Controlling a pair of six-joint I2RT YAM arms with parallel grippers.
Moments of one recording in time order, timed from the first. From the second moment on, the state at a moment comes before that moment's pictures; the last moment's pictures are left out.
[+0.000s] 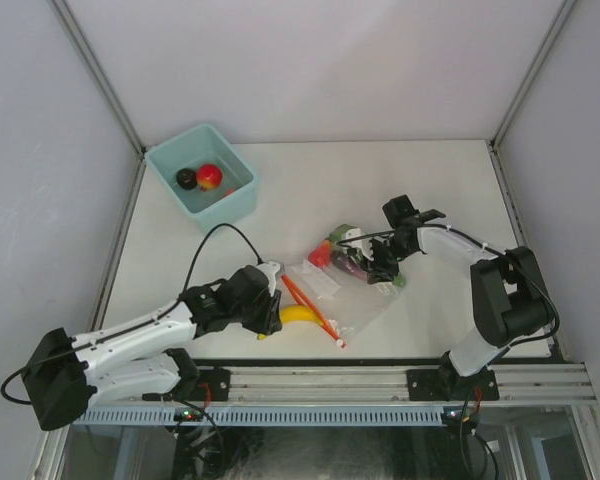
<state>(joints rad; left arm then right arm) -0.90 1.04 0.57 -0.47 0.03 -0.53 0.35 1.61 1.00 -0.76 -0.64 -1.12</state>
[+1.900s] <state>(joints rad) -0.08 0.97 0.83 -0.24 0.17 -0.61 0.33 1.56 1.02 -0.76 -0.69 -1.05</state>
